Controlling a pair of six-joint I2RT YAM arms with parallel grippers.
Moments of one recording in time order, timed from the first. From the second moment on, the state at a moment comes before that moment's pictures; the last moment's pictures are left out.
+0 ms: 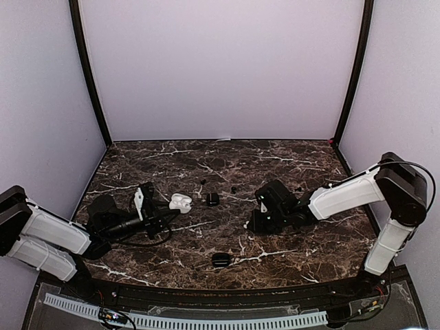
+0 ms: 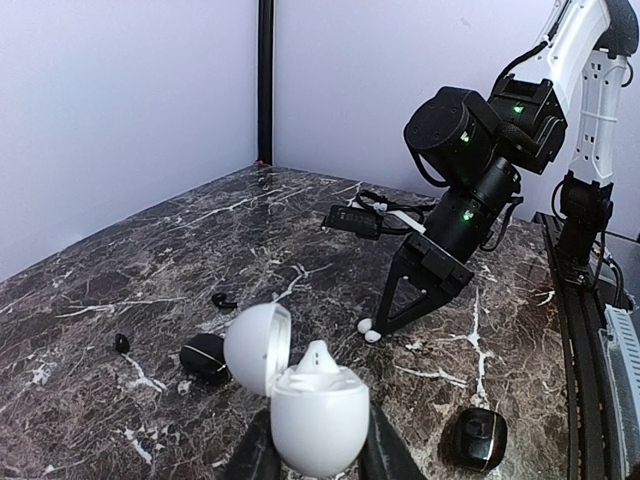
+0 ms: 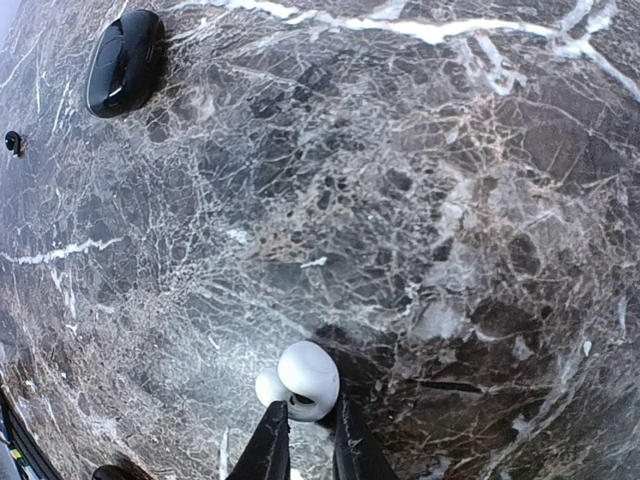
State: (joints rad) left arm -0.71 1.29 0.16 1.07 0.35 -0.02; right arm 0.90 1.71 0.81 -0.03 0.00 0.79
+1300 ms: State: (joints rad) left arm -0.71 1.29 0.16 1.07 0.35 -0.01; right arm 0.88 1.72 0.82 -0.05 0.05 0.74
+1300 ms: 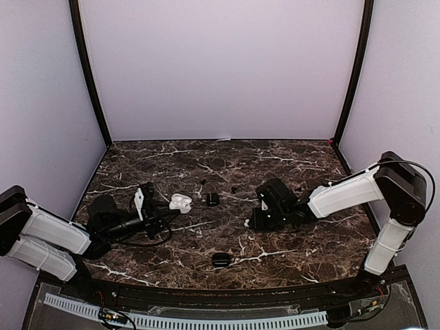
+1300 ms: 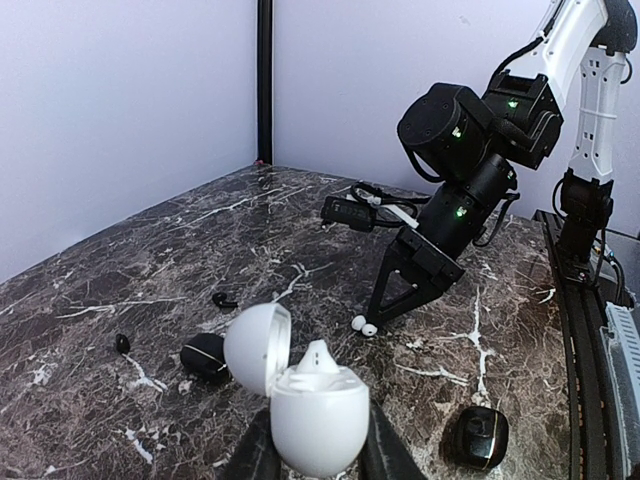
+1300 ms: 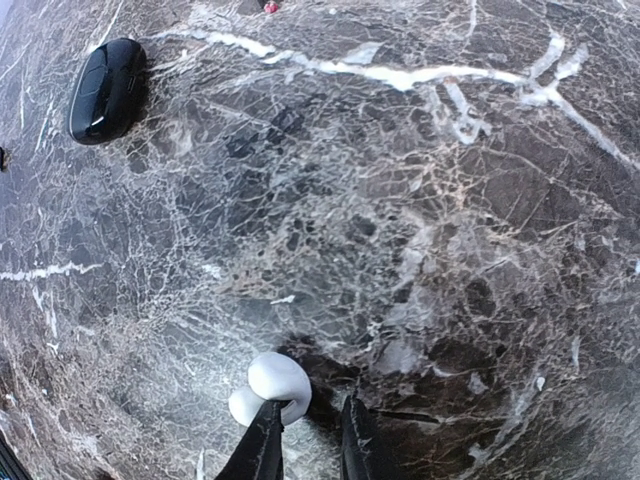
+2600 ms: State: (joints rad) left arm -0.72 1.28 0.16 1.05 0.35 0.00; right arm 0.88 1.80 0.92 -0.04 0.02 0.70
